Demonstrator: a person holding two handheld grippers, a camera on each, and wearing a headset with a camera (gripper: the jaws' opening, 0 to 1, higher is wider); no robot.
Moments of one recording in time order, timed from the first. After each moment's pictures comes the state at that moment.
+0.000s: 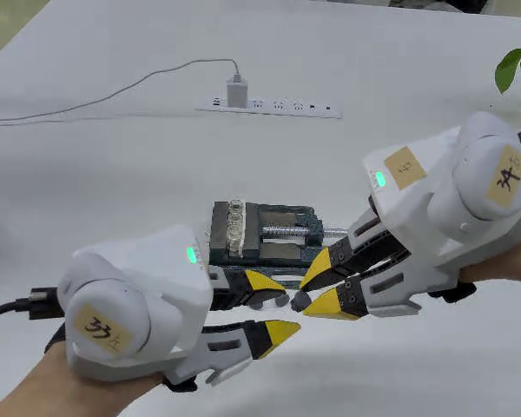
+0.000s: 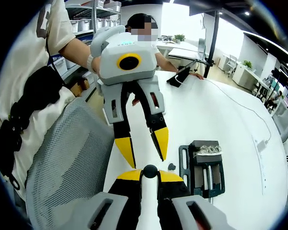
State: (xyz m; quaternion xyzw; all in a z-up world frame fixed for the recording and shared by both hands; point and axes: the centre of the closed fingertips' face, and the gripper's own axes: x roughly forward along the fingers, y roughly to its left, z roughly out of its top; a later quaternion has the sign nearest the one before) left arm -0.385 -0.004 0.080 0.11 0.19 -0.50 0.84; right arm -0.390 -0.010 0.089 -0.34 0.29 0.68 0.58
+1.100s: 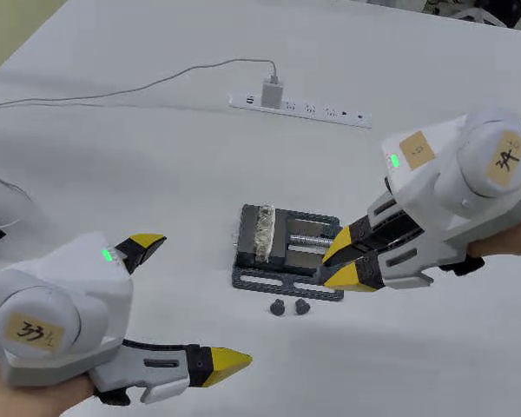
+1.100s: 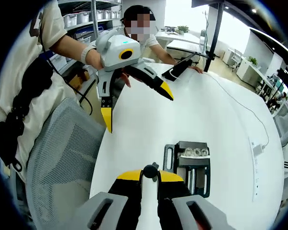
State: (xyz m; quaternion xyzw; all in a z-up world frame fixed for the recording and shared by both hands) left arm -0.365 0.102 0.065 0.06 0.23 -0.35 0.91; right arm -0.346 0.006 0.096 -0.38 0.31 0.67 0.56
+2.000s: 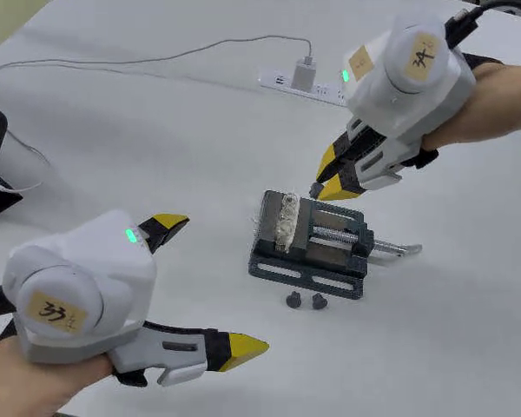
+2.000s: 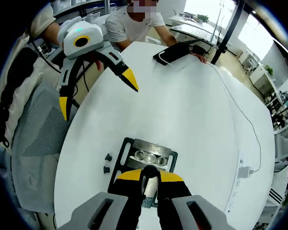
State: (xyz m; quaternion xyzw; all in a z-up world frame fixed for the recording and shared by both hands) left arm -0.358 0.102 0.063 0.05 0.22 -0.34 0.91; right arm -0.244 0.055 0.074 -0.49 0.30 0.66 0.48
